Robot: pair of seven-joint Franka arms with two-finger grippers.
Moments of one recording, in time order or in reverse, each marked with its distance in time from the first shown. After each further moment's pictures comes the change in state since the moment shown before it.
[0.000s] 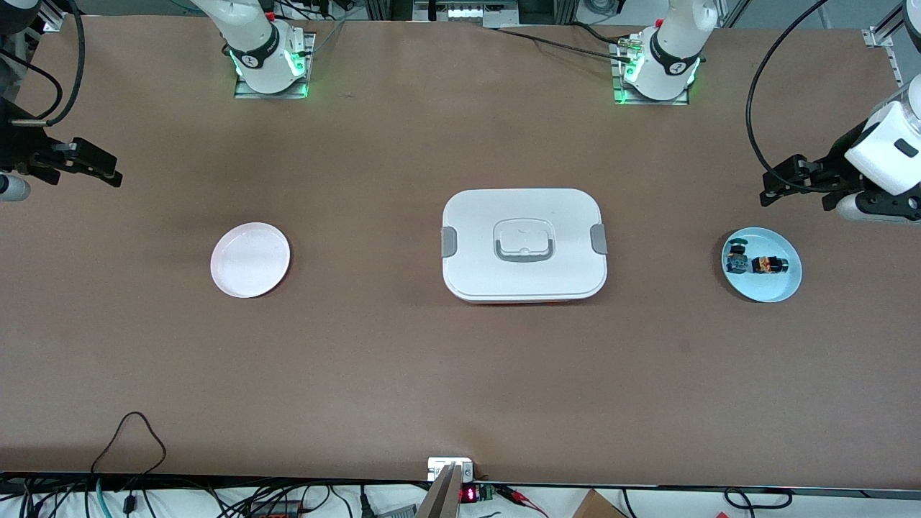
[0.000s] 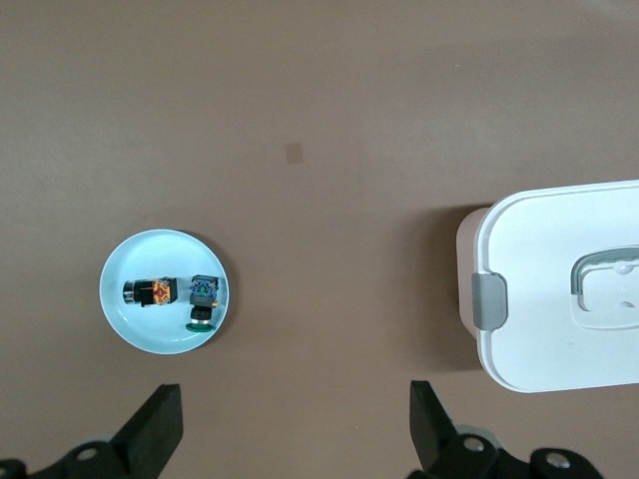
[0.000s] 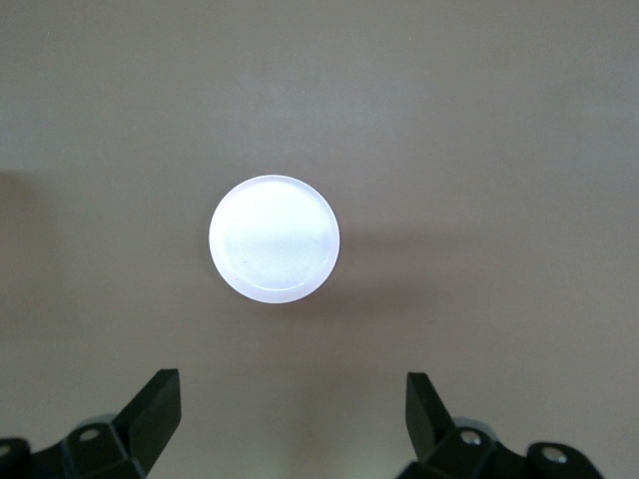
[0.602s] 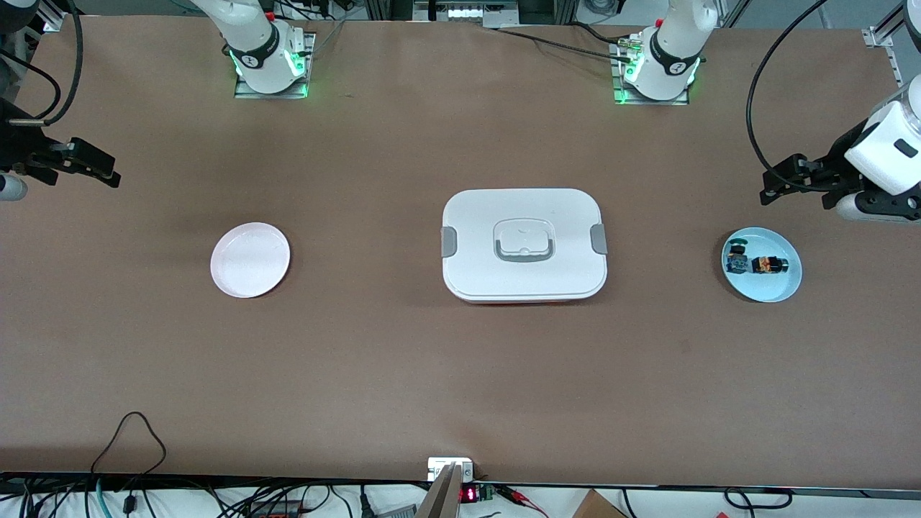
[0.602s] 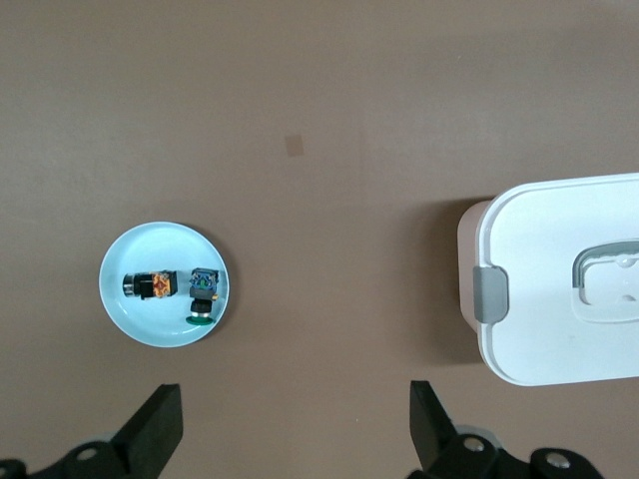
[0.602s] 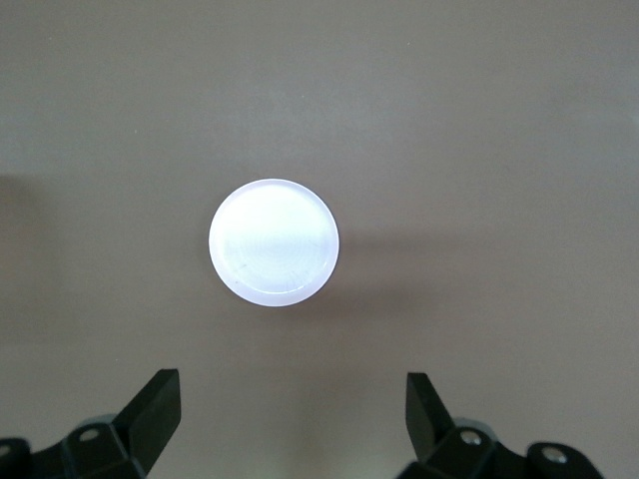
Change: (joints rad) left arm 0.000 0.000 0.001 0.000 0.000 -0.023 0.000; right arm 0.000 0.000 -0.001 0.004 -0.001 0.005 -0.001
